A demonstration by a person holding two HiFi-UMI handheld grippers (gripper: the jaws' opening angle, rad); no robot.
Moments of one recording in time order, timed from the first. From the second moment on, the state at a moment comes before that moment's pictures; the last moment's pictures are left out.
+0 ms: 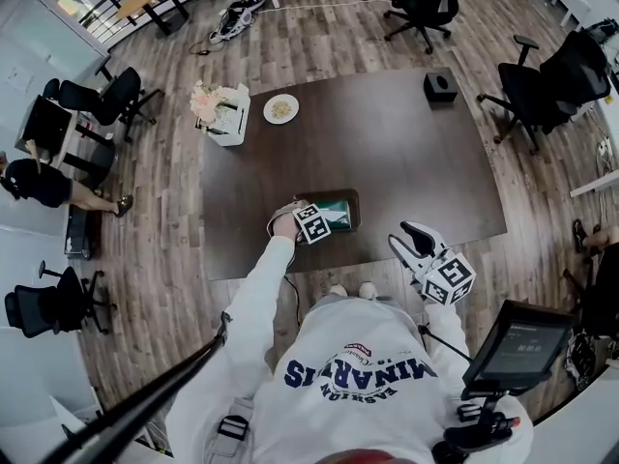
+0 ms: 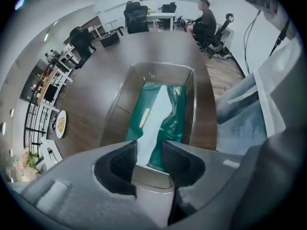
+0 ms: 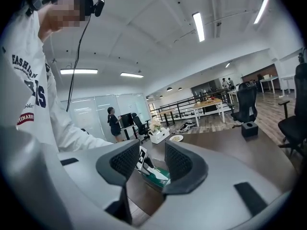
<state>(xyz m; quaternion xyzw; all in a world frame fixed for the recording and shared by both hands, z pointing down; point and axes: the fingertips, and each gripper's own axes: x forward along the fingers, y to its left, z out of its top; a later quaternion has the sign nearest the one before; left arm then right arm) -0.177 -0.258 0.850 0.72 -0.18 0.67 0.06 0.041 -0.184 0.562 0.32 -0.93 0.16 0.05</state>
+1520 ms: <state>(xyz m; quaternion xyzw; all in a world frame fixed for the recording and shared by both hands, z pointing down) -0.154 -0.262 0.783 0.79 -0.24 0.56 0.04 0.033 -0.201 0.616 0.33 -0.91 0.22 0.11</state>
